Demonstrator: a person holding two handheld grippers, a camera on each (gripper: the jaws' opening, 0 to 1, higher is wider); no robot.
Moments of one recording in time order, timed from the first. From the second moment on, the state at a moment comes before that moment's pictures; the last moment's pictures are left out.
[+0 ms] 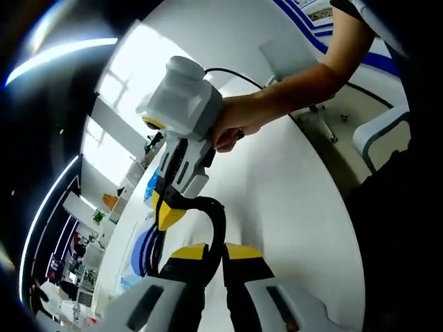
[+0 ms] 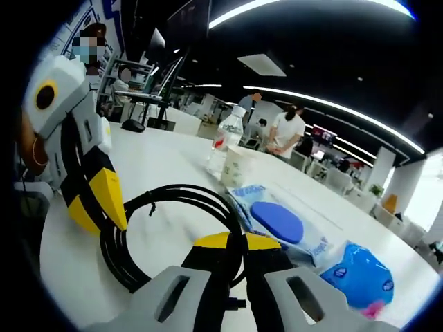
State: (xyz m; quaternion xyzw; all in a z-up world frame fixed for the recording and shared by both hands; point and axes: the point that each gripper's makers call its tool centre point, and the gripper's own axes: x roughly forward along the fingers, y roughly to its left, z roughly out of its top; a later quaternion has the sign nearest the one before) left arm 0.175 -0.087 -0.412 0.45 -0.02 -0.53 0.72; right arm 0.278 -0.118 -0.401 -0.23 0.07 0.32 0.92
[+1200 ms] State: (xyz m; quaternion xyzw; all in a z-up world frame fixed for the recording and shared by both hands) left arm 0.198 -0.141 -0.419 0.45 -0.02 -0.55 0.70; right arm 0.300 -0.174 -0.415 -0.24 0.08 0.30 0.92
